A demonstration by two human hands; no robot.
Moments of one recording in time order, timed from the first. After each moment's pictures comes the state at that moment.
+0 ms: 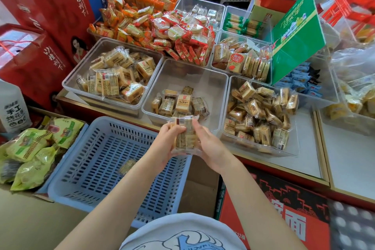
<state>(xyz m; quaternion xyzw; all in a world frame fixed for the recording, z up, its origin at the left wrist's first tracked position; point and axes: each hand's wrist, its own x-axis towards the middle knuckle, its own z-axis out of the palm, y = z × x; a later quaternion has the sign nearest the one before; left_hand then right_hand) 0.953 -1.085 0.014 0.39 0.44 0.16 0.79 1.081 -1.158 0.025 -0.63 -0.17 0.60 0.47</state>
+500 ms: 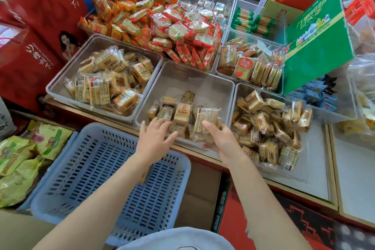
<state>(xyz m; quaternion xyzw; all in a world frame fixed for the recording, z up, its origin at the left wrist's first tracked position) 0.982 -0.990 -0.062 0.85 0.45 -0.04 0.27 1.170 -1.096 -0.023 -0.70 -0.09 0.52 0.48</state>
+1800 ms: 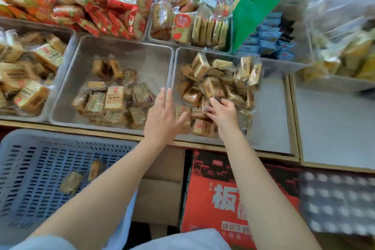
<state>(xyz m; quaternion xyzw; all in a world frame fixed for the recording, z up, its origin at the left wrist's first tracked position) 1.176 -1.083 -0.098 0.89 0.39 0.00 0.24 1.325 -1.185 -0.076 -0.74 0.05 0.36 0.56</state>
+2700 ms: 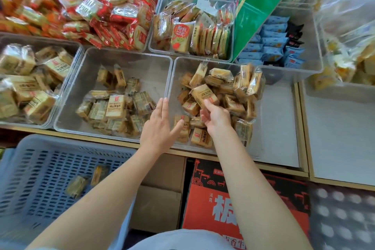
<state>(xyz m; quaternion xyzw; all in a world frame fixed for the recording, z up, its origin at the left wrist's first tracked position) 1.184 -1.087 -0.097 0.88 0.42 -0.02 0.23 1.348 -1.158 -0.083 -0.59 0.21 0.43 0.65</state>
